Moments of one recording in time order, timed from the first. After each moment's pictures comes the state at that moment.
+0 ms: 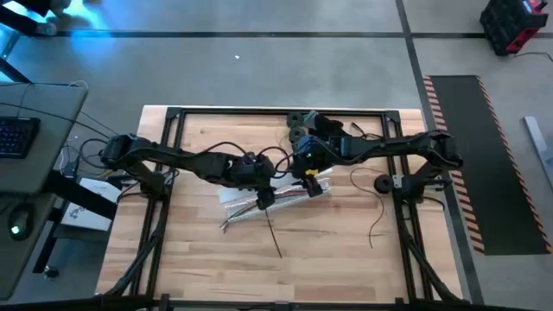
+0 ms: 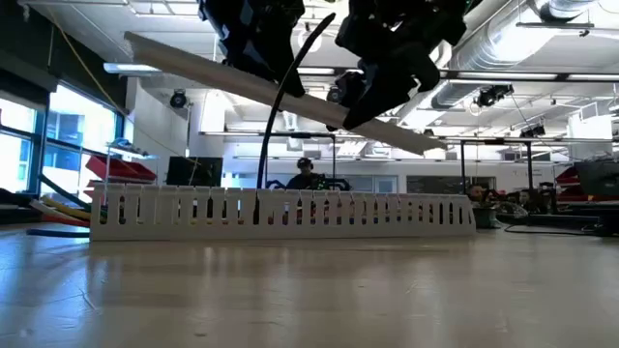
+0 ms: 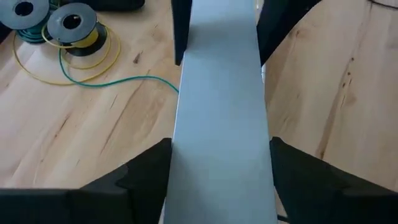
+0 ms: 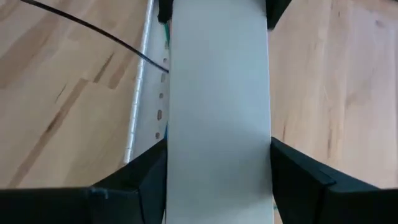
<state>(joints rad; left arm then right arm) -0.11 1.61 1.28 -0.64 -0.30 -0.44 -0.13 1.63 1.15 -0.47 -0.16 -0.47</state>
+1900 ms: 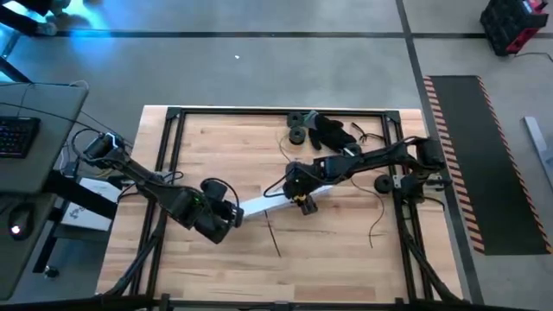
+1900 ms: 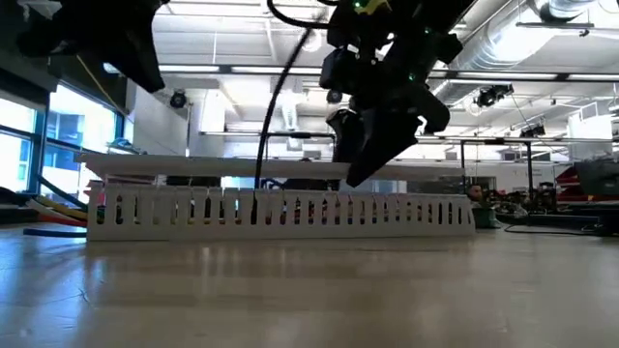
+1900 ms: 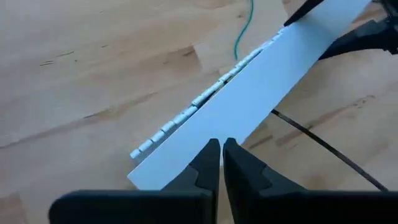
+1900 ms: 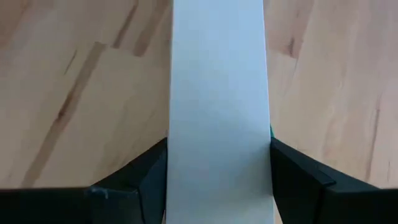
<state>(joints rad) -0.55 1.45 1.08 -0.92 -0.58 -1.69 0.00 1.81 1.16 -0.39 -0.09 -0.36</state>
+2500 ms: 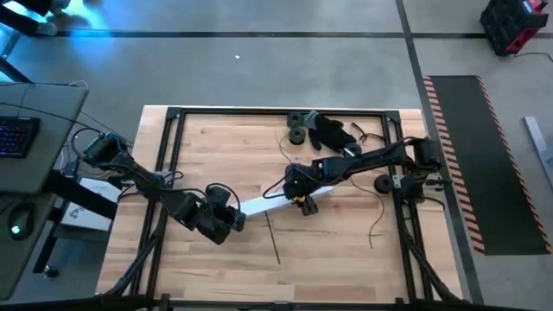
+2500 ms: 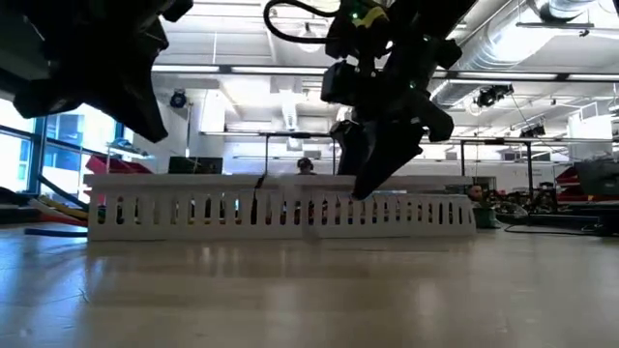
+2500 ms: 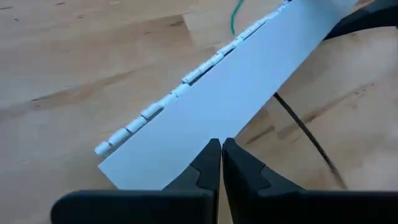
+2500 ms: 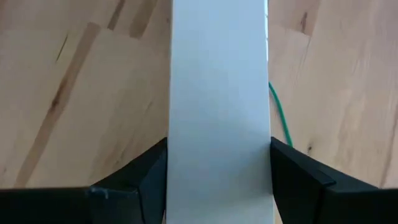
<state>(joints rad) -0.56 1.45 0.89 -0.60 -0.57 -1.64 0.00 1.84 1.16 -0.42 -0.08 -0.34</state>
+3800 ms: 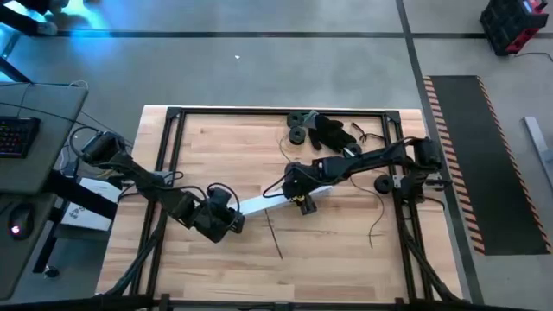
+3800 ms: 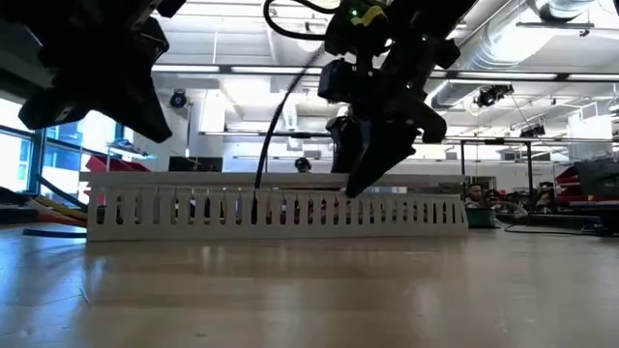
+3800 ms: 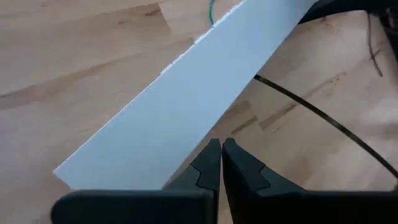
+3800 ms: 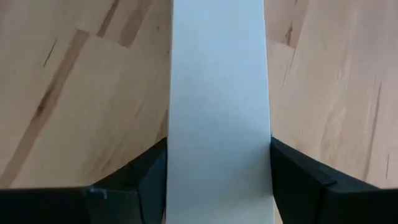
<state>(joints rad) -0.56 1.41 0.81 -0.45 -0.55 -1.60 0.01 1.83 1.16 -0.38 -0.06 -0.37</state>
